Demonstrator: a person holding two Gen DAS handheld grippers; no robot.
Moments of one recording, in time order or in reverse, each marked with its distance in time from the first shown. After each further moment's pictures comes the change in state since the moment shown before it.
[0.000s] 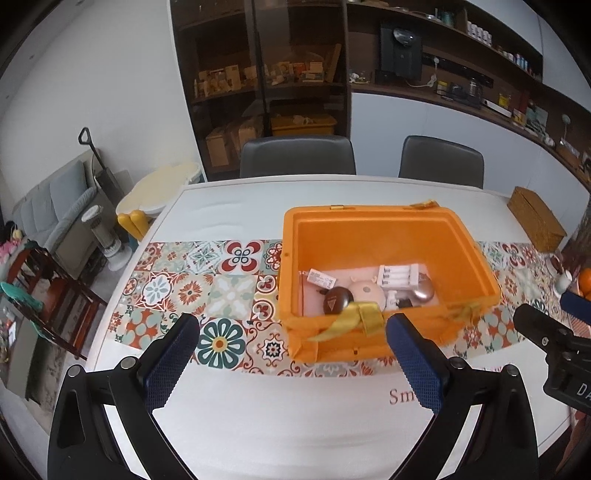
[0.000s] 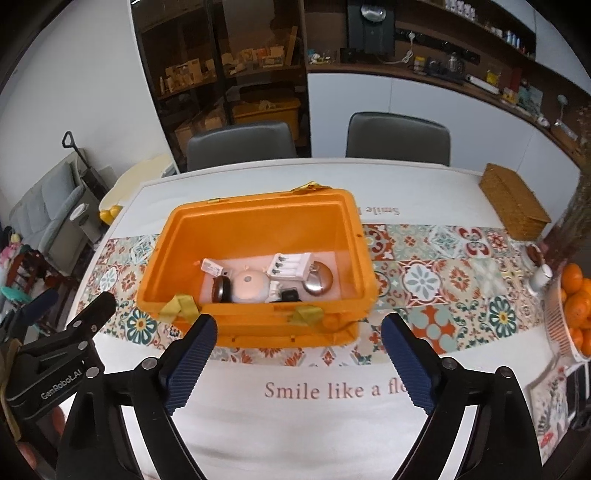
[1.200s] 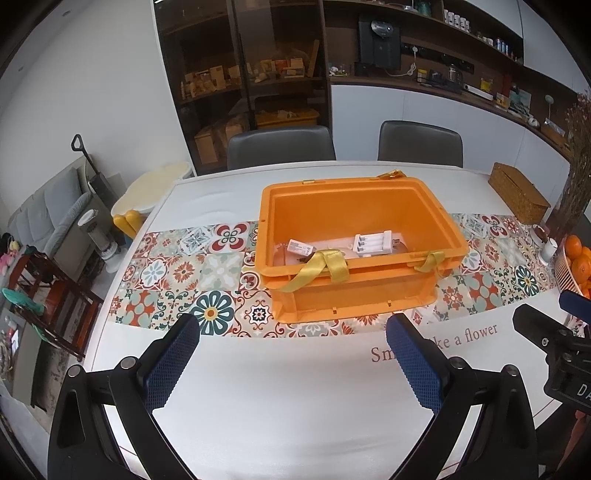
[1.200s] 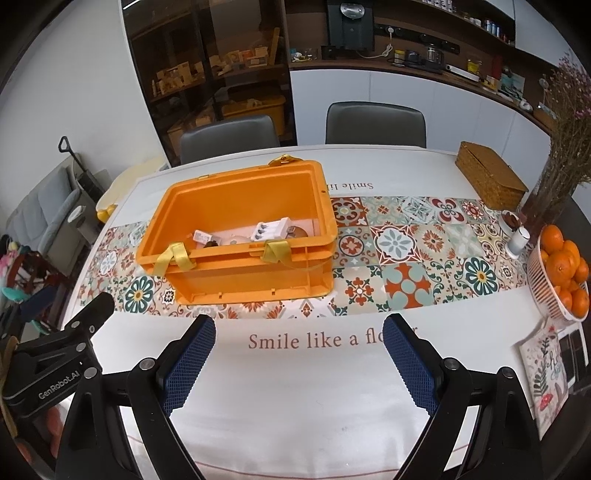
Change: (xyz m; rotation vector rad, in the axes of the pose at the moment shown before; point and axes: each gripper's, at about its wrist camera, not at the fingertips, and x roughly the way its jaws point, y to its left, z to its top) left arm -0.037 -0.025 -0.042 0.047 0.017 -0.019; right arm -0.039 -0.029 -0.059 0.045 0.013 -0.002
